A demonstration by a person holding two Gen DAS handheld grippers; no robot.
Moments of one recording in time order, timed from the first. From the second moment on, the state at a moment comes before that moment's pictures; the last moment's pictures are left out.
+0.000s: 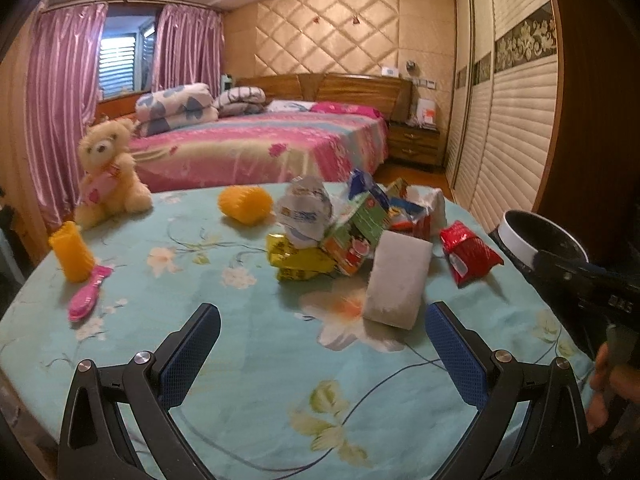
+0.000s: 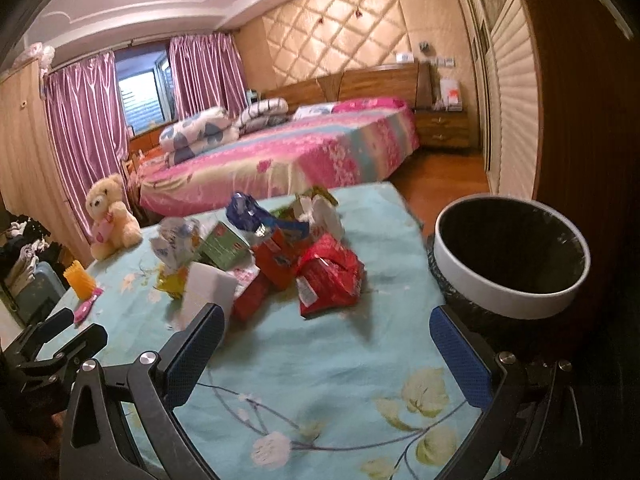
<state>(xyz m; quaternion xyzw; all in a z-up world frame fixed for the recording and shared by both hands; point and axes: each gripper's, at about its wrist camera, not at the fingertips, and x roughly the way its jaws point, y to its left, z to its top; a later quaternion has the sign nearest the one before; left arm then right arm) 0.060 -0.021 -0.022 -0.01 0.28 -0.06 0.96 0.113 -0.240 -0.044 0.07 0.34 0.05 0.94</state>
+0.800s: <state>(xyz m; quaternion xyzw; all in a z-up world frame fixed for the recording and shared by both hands) 0.164 -0.070 -0.062 0.02 0.39 -0.09 0.92 0.207 -0.265 -0.098 0.10 0.45 0.09 0.88</state>
